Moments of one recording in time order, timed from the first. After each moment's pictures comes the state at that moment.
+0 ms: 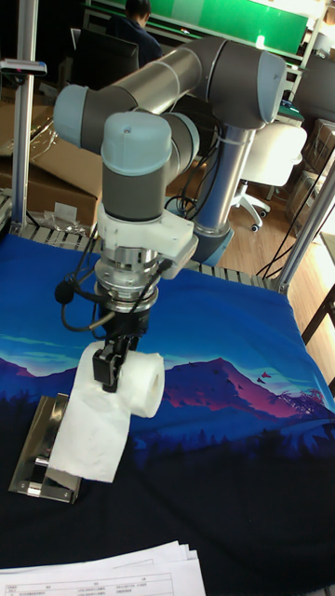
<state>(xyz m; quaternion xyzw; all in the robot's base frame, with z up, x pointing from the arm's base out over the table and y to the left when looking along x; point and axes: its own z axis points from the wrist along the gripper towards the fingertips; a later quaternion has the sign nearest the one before) 0.592 -0.047 0.103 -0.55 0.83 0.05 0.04</state>
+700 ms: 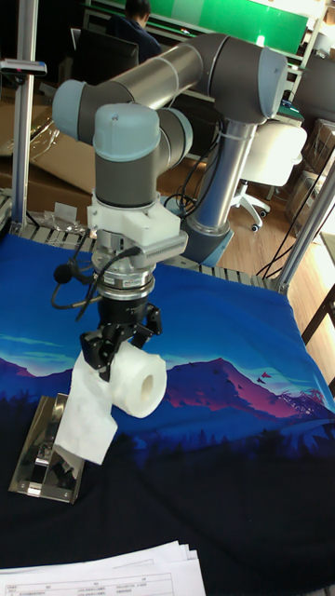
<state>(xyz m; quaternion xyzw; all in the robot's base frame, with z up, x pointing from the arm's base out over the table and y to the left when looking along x) 0.577 -0.047 0.106 -0.36 0.93 0.07 0.05</state>
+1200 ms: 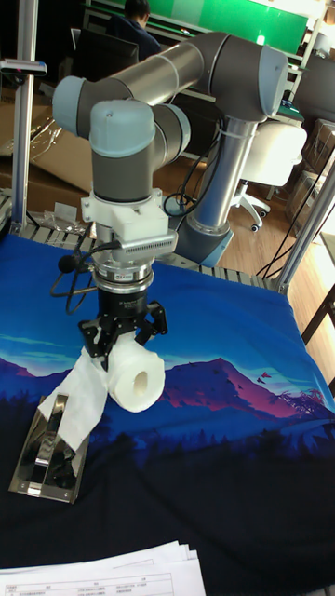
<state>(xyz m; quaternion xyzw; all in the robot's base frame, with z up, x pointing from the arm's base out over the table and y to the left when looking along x) 0.561 -0.044 0.106 -0.23 0.97 0.09 0.04</state>
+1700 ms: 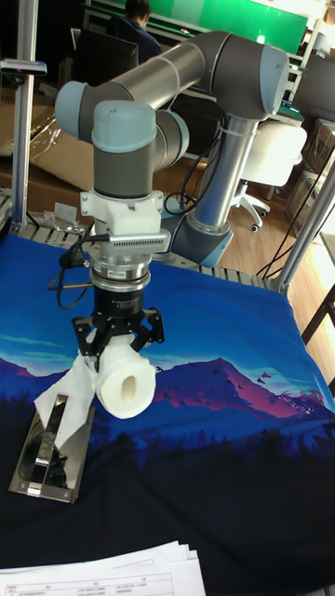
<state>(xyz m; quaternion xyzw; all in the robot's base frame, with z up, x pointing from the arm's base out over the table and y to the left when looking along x) 0.577 -0.060 0.104 -0.17 0.98 0.06 0.07</state>
